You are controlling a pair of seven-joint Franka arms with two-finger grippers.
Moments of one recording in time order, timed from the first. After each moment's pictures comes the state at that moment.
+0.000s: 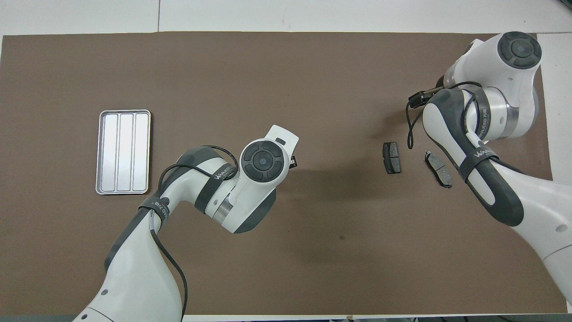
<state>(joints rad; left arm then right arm) -0.70 0.38 0.00 -1.88 0.05 2.31 -0.94 0.03 0.49 0.01 -1.60 -0.06 2.16 -0.13</state>
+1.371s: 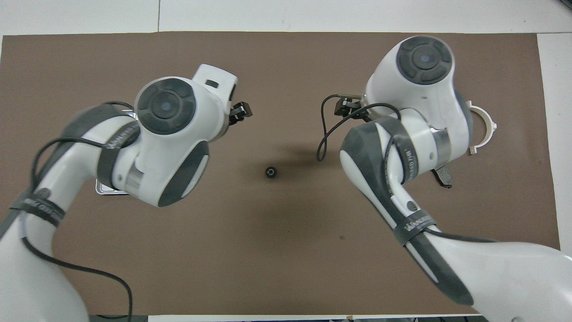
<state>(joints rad) -0.52 0.20 0.07 -1.72 0.10 2.08 -0.81 0.37 0.35 0.02 -1.59 -0.06 1.97 0.72</state>
